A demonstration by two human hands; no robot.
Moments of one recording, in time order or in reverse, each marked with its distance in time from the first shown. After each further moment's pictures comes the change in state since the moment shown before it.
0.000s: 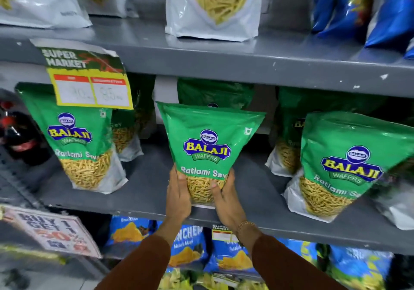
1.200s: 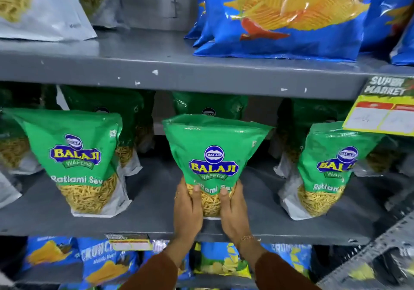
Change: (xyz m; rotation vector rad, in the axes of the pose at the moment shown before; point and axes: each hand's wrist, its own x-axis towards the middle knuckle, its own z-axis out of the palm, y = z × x) left_hand -0.099 0.080 0.234 -0.019 -0.066 0.039; right_hand -0.037 0.071 -0.236 -0.047 0.300 0.005
